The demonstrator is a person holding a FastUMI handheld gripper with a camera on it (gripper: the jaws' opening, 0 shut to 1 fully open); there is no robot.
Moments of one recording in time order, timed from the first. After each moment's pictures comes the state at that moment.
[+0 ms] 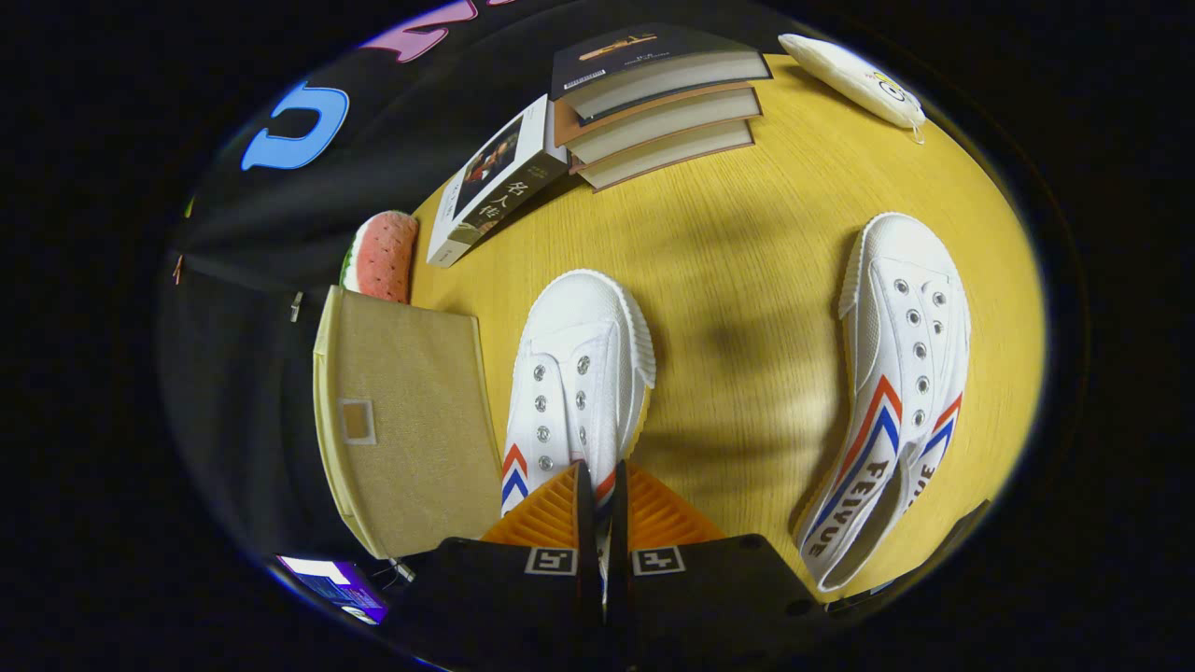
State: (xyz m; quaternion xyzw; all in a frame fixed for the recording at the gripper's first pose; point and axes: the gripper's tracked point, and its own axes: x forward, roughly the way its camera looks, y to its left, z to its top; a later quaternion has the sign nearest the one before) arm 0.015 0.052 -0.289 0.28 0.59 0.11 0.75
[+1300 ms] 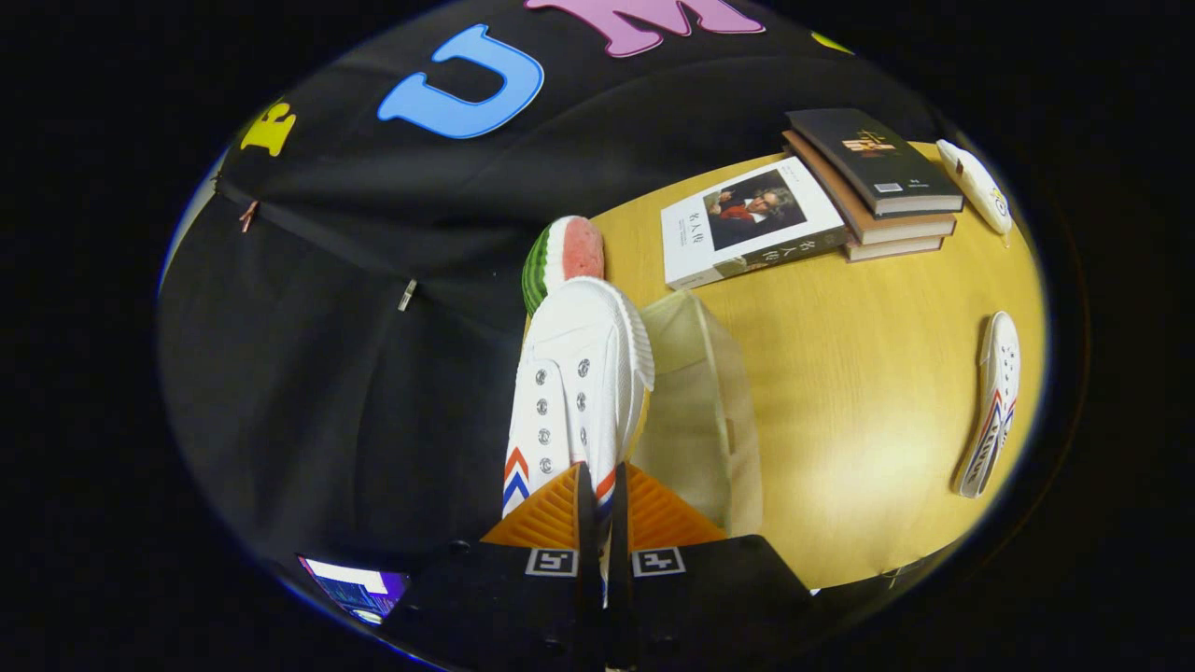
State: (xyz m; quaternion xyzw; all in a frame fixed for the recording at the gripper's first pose) arm 0.036 0.287 -0.129 0.27 0.52 0.20 0.78
